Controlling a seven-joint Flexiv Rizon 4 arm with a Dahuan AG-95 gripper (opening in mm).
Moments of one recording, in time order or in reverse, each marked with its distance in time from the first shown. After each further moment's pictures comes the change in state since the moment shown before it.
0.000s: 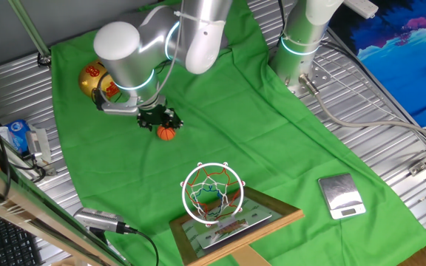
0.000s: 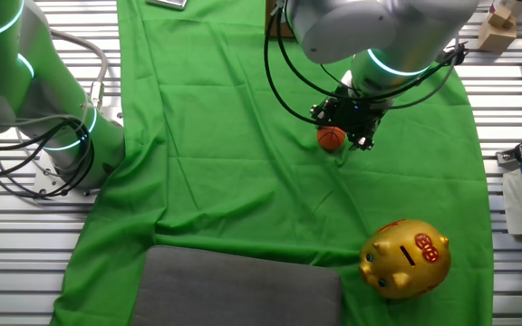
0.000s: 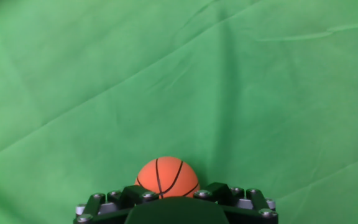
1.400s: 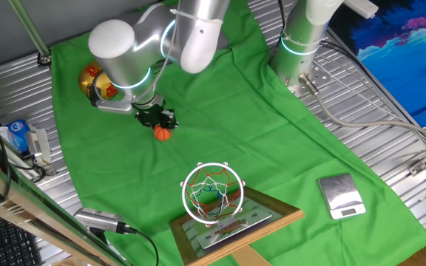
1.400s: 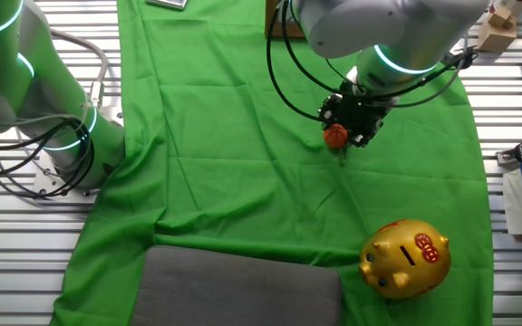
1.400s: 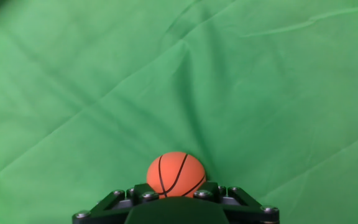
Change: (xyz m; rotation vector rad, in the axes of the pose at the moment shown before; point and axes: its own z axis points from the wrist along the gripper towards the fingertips) arm -0.002 -0.002 -0.022 -0.023 -0.003 0.091
